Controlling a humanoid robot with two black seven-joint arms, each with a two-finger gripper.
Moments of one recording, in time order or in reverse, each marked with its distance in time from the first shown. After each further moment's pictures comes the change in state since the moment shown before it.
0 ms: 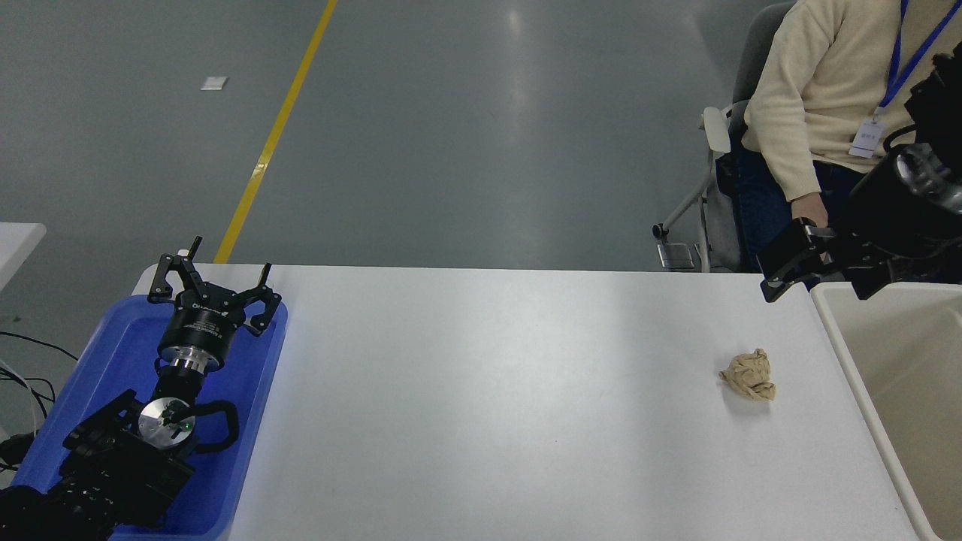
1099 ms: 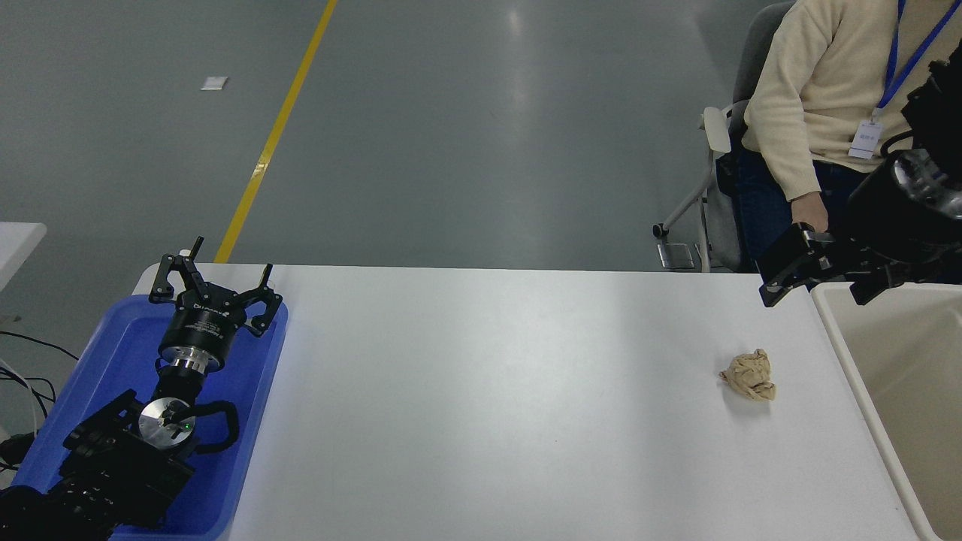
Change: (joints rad) left arm 0.001 0.000 0.003 0.000 0.000 0.000 0.001; right arm -0.016 0.002 0.008 0.000 0.000 0.000 0.000
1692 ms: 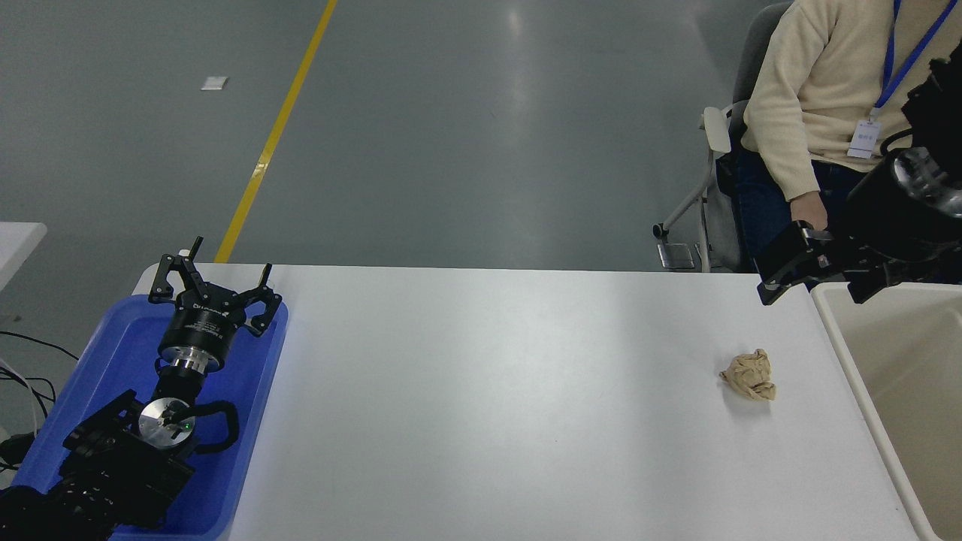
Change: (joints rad) left arm 0.000 0.000 0.000 0.000 0.000 0.000 -0.002; right arm -0.005 -0.007 0.006 -0.009 0.003 0.000 0.000
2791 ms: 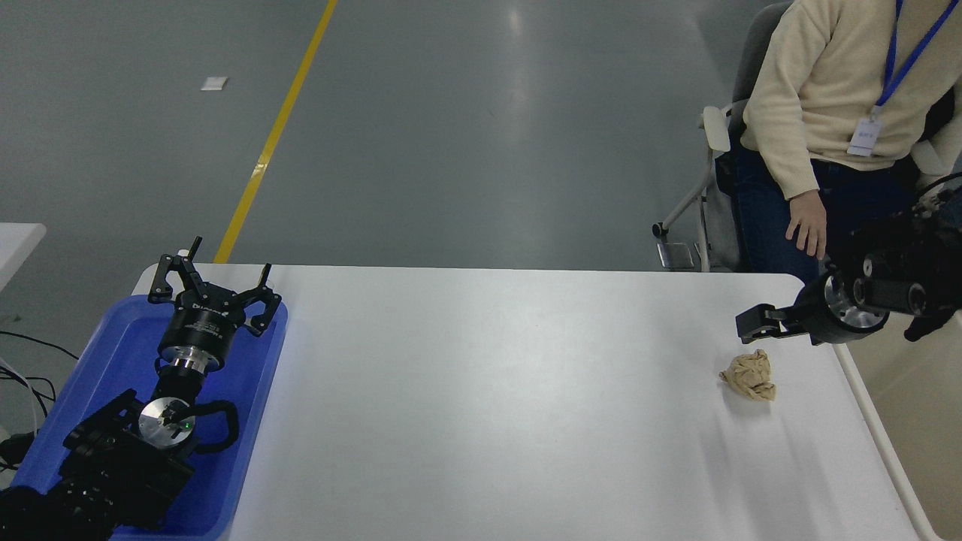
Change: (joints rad) left arm 0.000 0.000 -0.001 0.000 0.000 0.000 -0.002; right arm -0.934 0.064 0.215 -0.641 0.001 -0.448 -0.003
